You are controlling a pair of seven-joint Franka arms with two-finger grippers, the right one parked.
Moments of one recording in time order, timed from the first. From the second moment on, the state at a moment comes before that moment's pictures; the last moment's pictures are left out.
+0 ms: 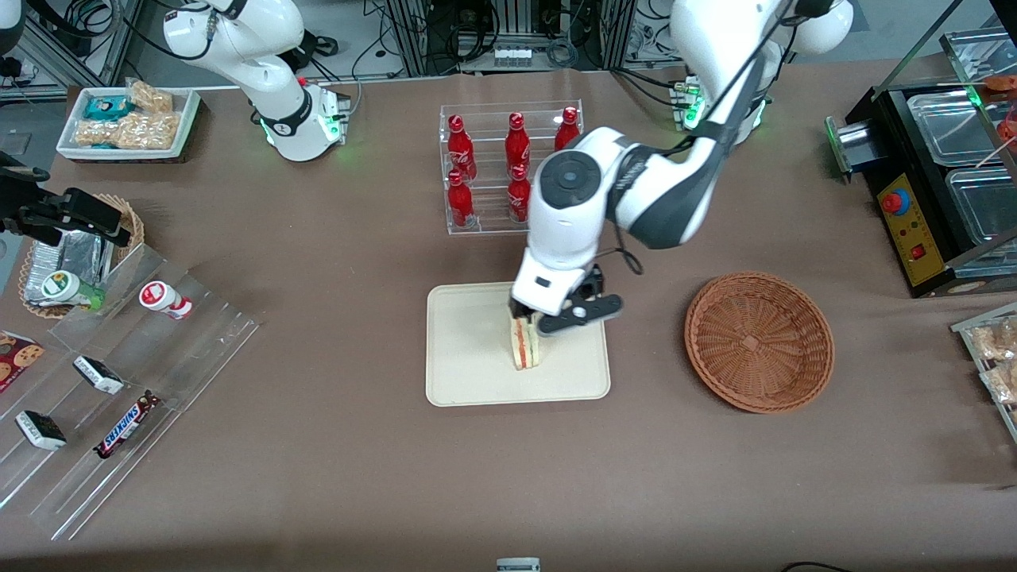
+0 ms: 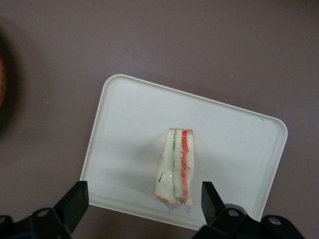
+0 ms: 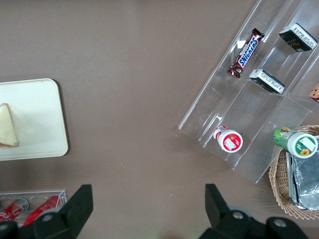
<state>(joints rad) -0.66 0.50 0.01 -1.44 0.05 2.01 -1.01</state>
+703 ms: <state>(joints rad) -0.35 0.25 0.01 -1.75 0.04 2.00 -0.60</state>
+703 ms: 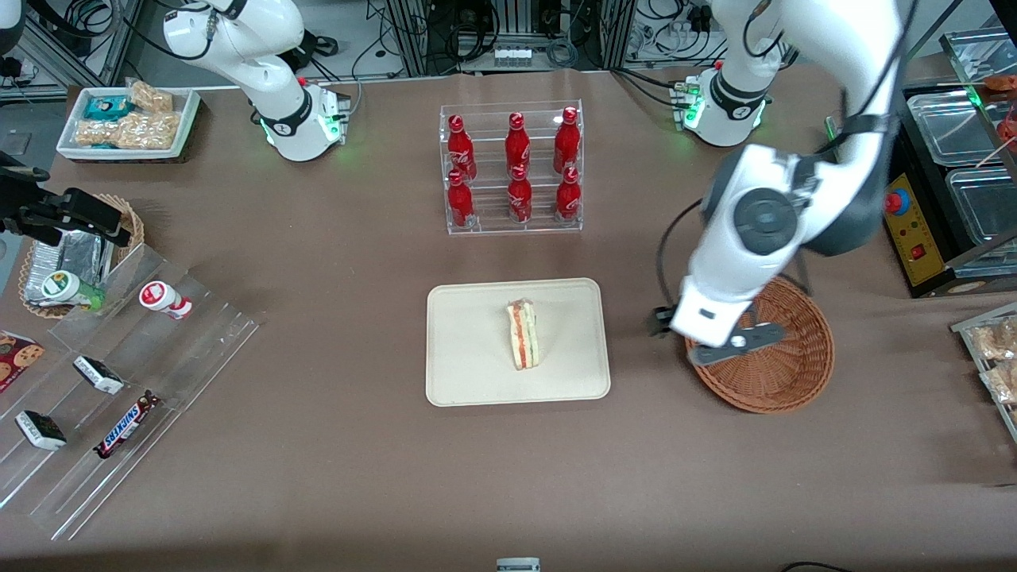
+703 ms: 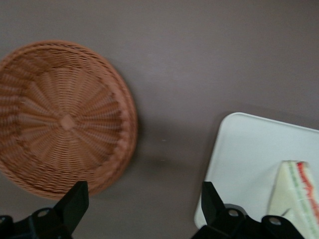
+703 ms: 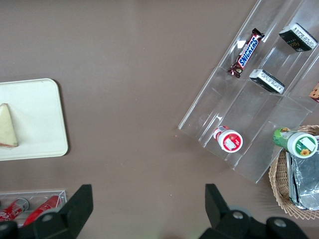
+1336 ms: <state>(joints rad) -0.10 0.05 -0.01 -1.80 -0.02 1.76 -0.20</state>
